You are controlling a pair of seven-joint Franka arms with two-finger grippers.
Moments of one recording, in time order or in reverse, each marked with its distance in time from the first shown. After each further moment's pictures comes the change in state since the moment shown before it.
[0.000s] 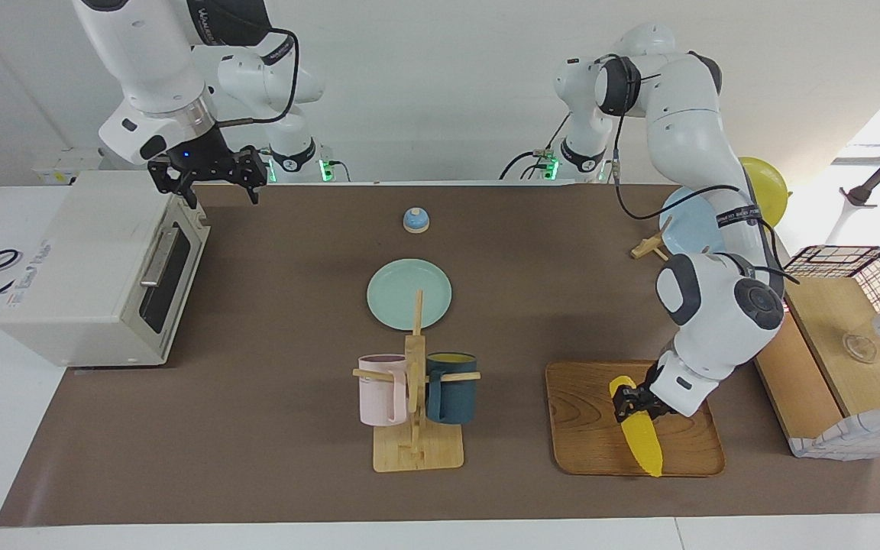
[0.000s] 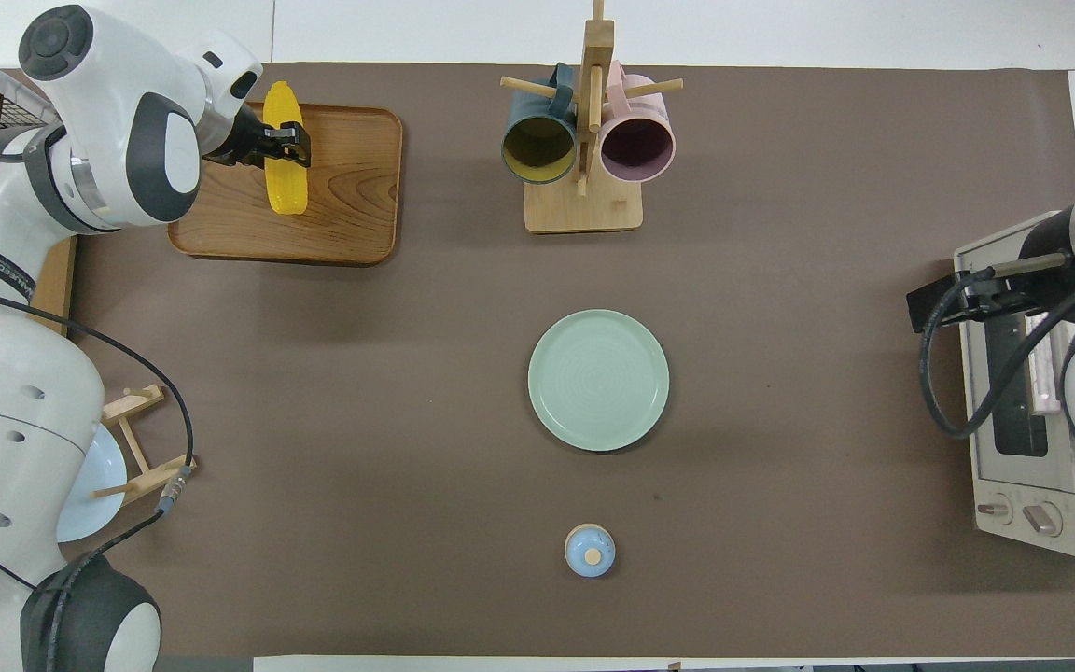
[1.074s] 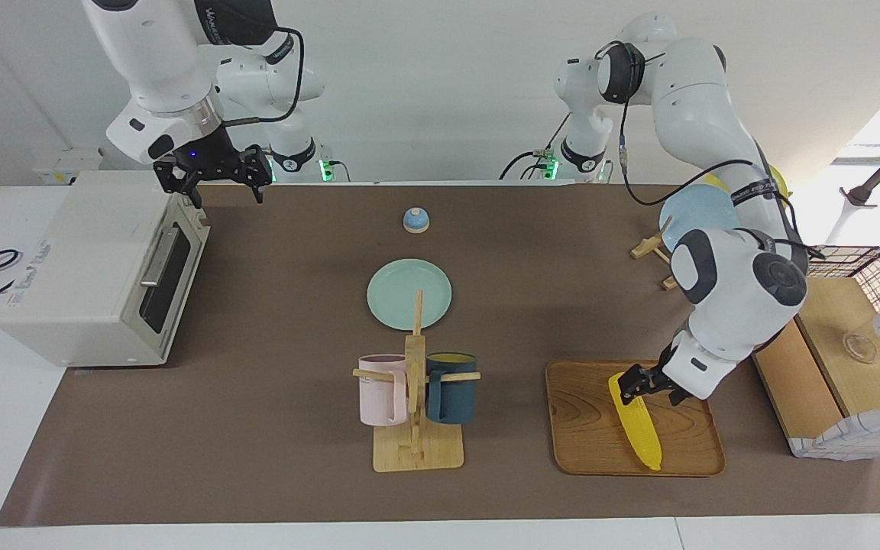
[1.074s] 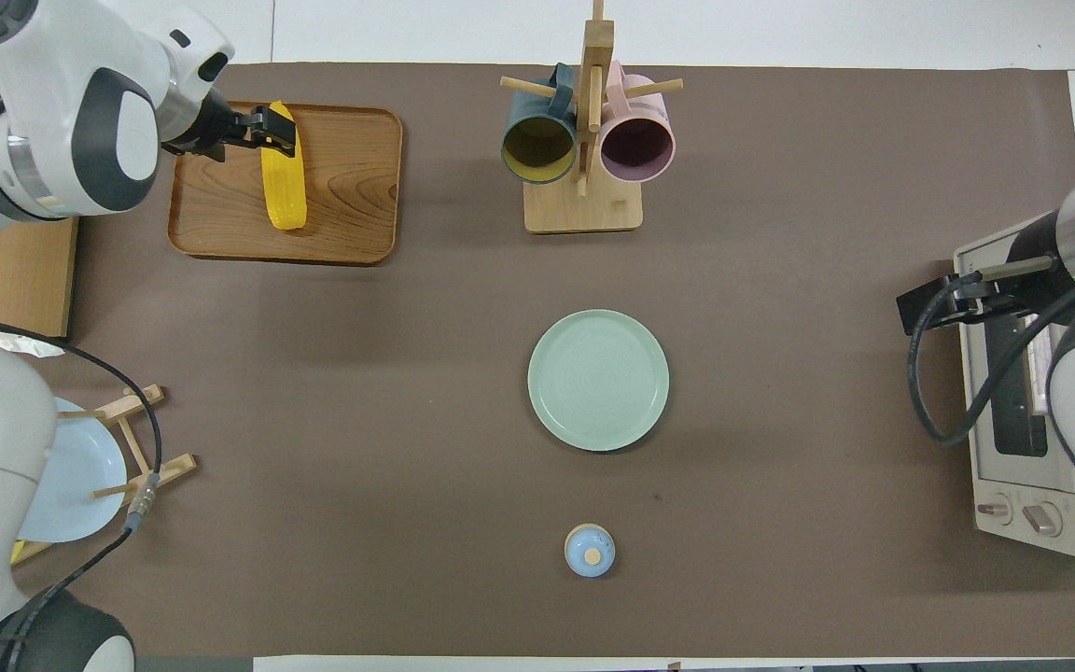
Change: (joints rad) left arm 0.003 -0.128 0.021 0.013 0.030 -0.167 -0.007; right arm 0.158 -0.001 -0.146 -0.001 -0.001 -0.002 0.001
